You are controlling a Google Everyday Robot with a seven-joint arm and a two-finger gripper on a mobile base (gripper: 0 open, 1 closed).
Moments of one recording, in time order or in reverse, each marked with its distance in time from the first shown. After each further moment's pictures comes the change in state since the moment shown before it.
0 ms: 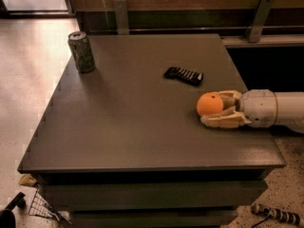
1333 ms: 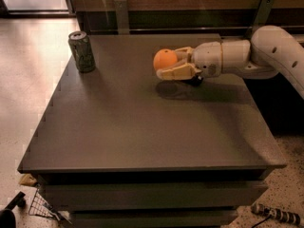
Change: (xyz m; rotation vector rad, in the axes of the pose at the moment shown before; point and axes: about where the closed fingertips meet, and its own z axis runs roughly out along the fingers) arm -0.081 -0.088 0.115 -0.041 0.027 0.004
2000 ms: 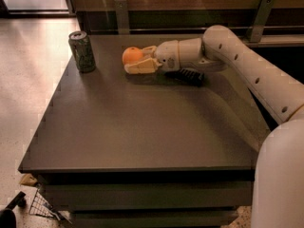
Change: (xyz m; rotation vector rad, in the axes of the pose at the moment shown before) arm 0.008 -0.053 0.116 -0.024 0.003 0.083
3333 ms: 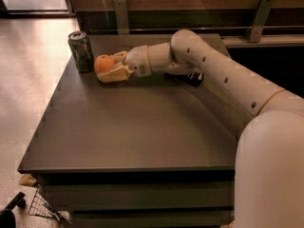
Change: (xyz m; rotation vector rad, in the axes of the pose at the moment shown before) arm -0.005 0.028 0.086 -0.089 -0.003 -0.111
